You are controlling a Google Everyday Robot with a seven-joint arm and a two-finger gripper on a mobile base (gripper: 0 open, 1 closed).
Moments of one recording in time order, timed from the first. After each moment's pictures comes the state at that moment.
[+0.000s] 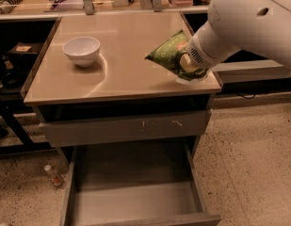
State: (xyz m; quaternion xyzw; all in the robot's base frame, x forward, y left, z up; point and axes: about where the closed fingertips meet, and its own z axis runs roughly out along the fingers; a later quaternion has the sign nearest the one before) arm 0.595 -0.136 0.911 -0.32 0.88 -0.06 0.34
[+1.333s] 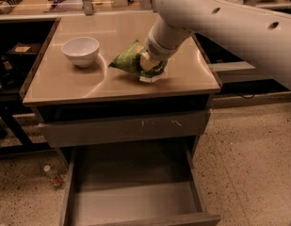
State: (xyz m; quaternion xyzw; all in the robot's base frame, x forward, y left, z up) arm 0.666 -0.031 0.868 -0.42 0.86 0.02 0.28
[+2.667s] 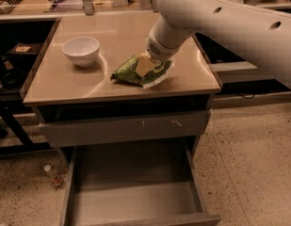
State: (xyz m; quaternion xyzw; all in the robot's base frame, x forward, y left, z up) arm 0.666 -0.030 0.867 -0.42 0.86 0.02 0.28
